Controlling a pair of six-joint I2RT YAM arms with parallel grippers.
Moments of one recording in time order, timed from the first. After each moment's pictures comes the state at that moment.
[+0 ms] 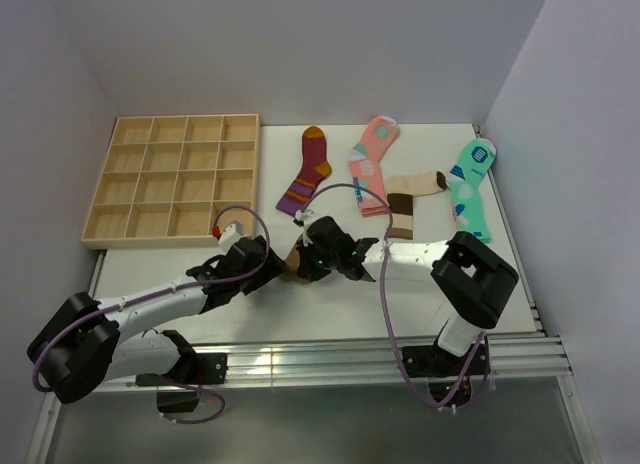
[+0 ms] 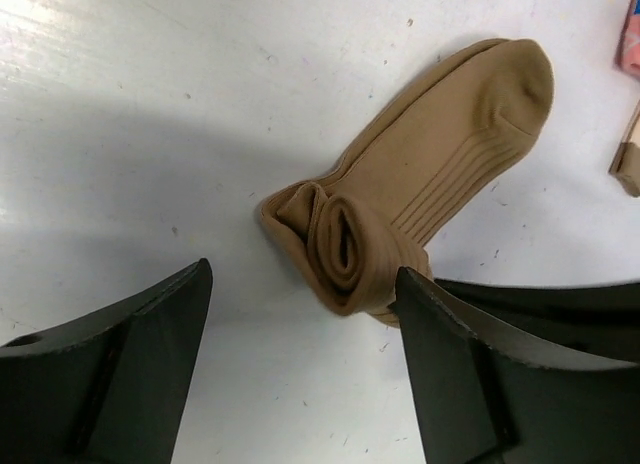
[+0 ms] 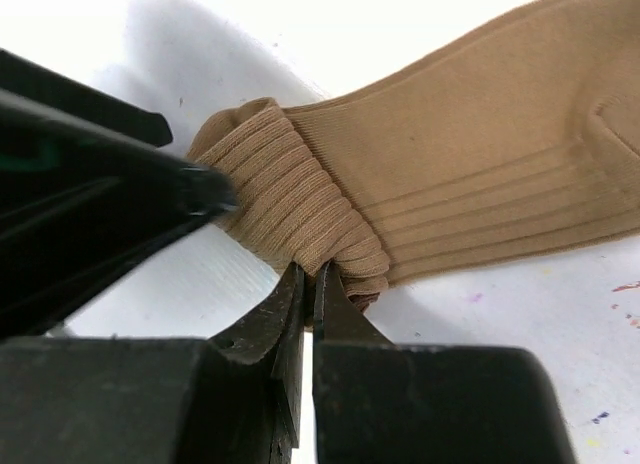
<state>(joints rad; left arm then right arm) -0.77 1.20 0.48 -0.09 -0.26 -1.17 0.93 1.65 0.83 0.04 -0.03 0.40</state>
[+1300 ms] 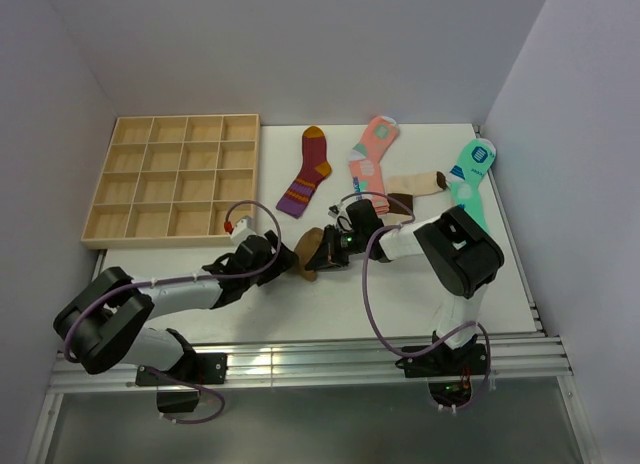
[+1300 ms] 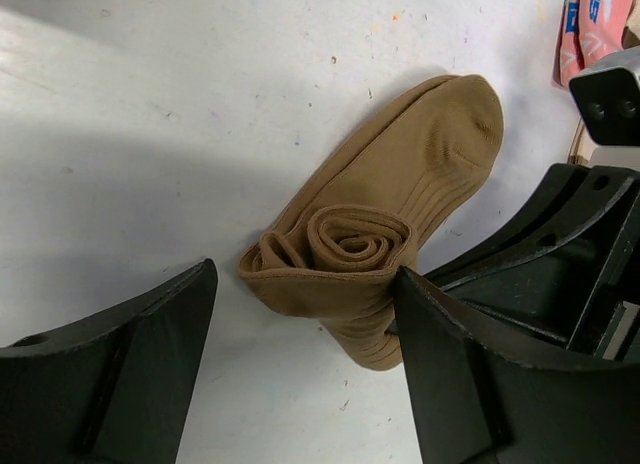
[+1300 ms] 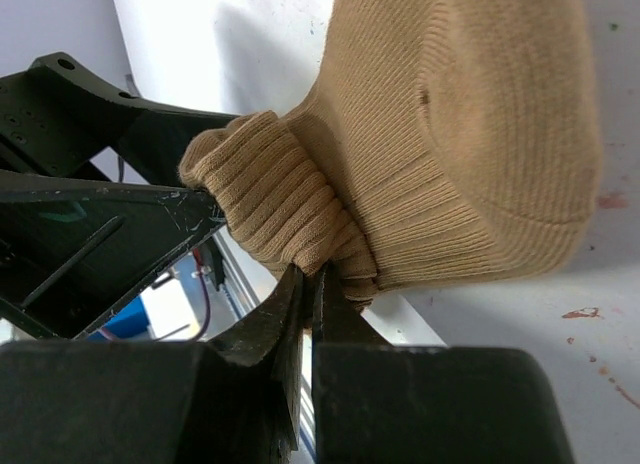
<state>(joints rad) -0.77 1.37 0.46 0.21 -0.25 -1.14 0.56 1.83 0.76 0.29 -0.72 0.80</state>
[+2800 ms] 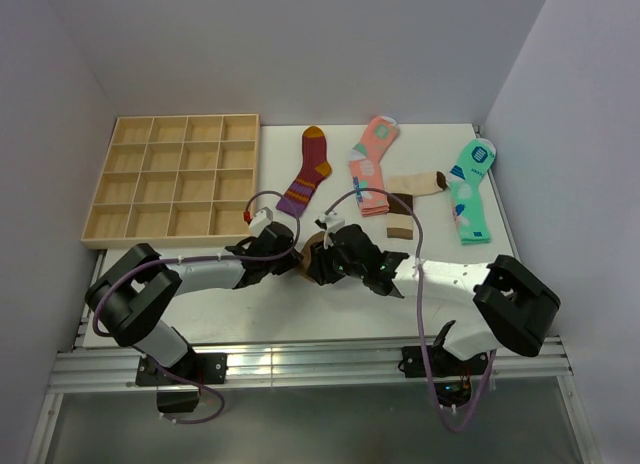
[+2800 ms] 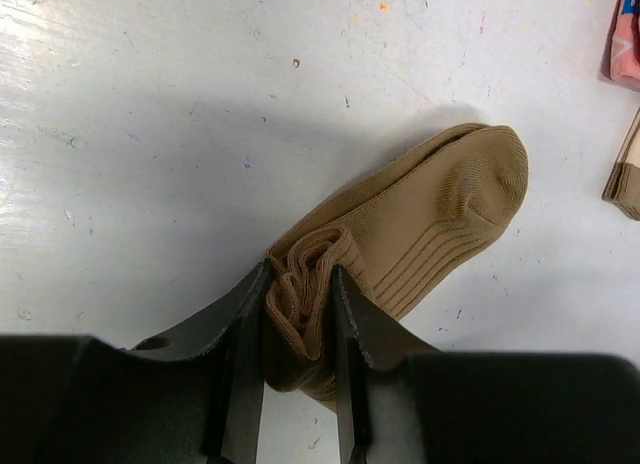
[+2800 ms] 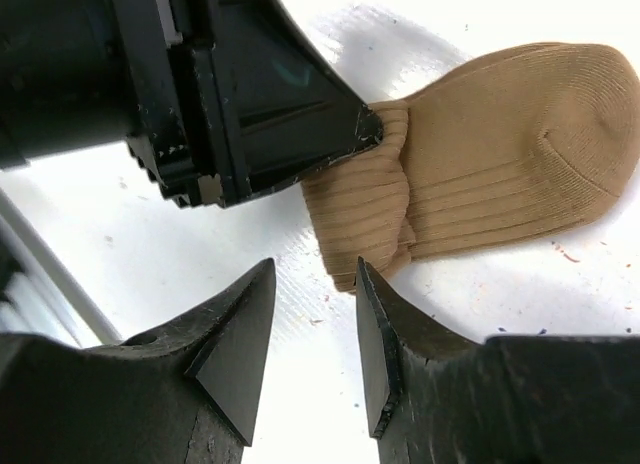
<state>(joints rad) -0.80 1.58 0.68 0.06 -0.25 -1.14 0.86 1.40 0.63 0.15 -0.07 0.42</state>
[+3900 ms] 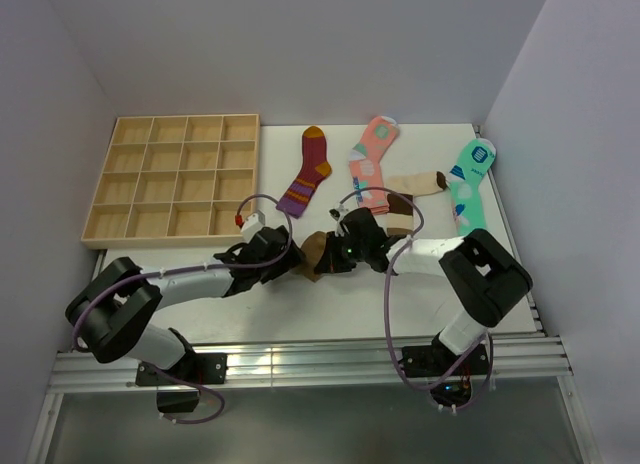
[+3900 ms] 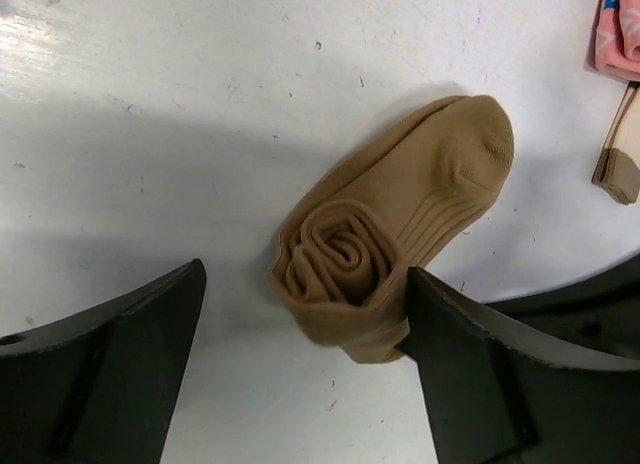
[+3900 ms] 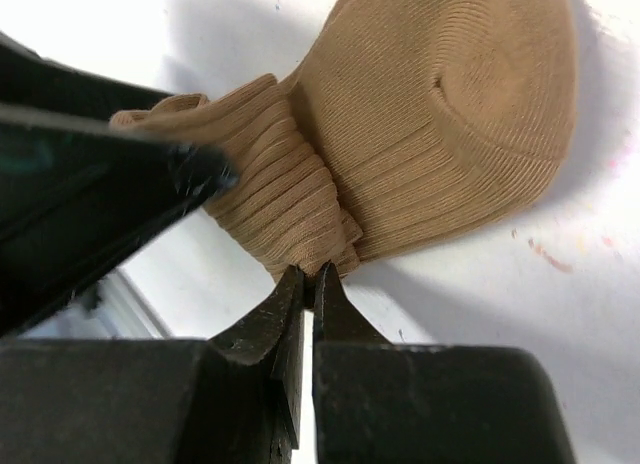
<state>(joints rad) -0.80 1.46 0.61 0.04 -0.27 -1.14 0.67 1.60 0.67 0.16 -0.35 0.58</state>
